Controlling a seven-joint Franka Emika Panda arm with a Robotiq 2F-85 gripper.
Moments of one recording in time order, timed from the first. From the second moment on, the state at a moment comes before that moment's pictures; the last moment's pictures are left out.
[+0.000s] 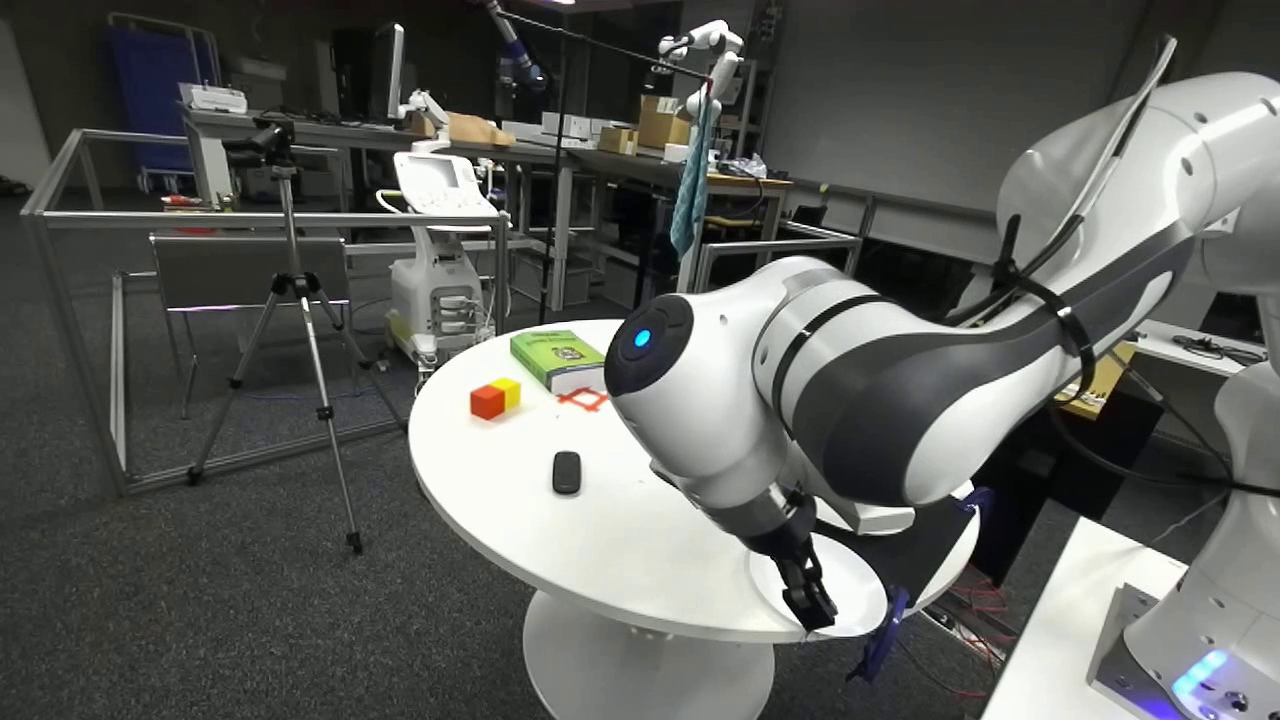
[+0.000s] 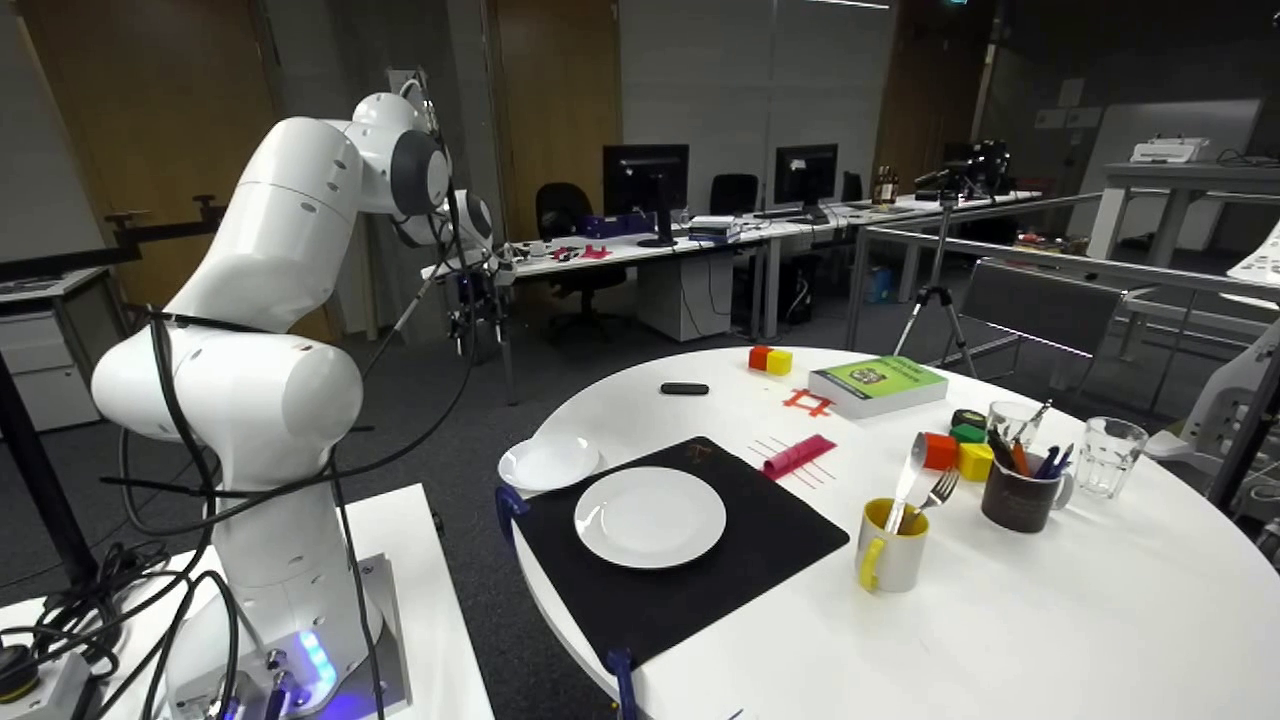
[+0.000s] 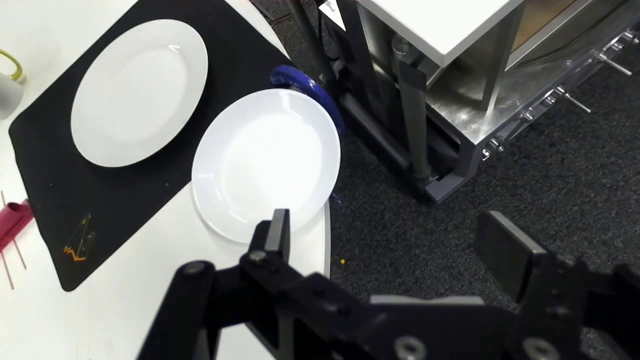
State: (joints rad) arm 0.84 0.70 0.25 -1.37 -0.33 1.36 0.31
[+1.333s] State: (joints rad) arm 1.01 0.79 0.12 -1.33 -0.39 1.13 0.71
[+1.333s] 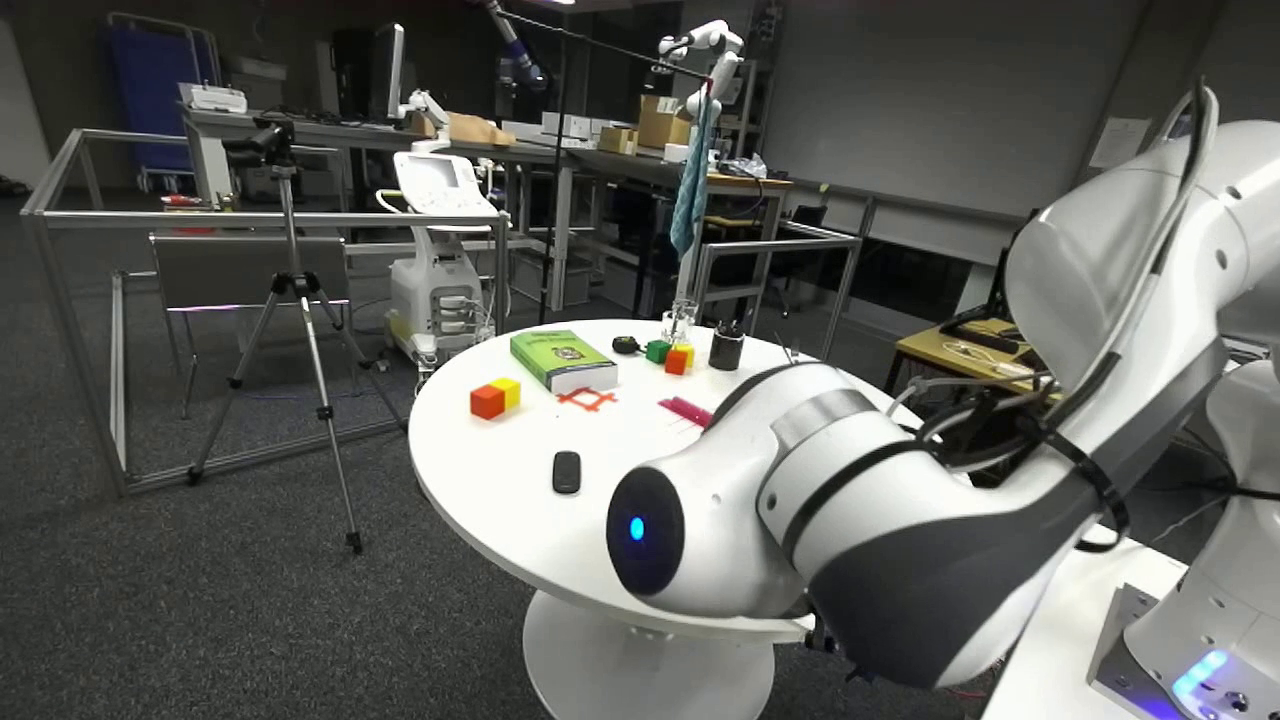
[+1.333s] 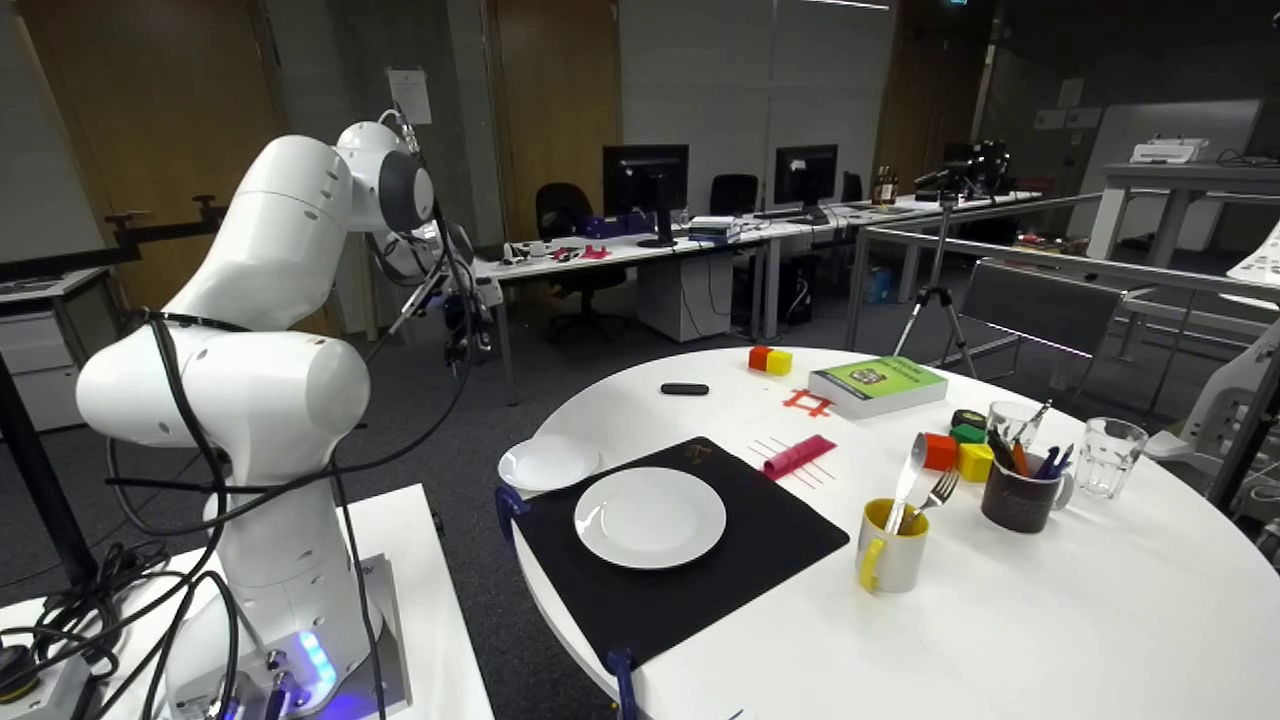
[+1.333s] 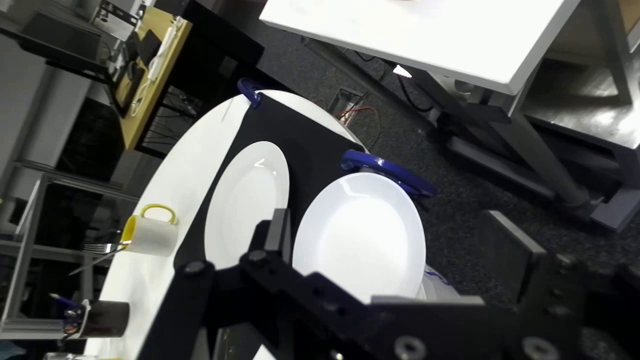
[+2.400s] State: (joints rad) arm 1.09 0.85 0.09 -1.49 -0.49 1.43 0.84
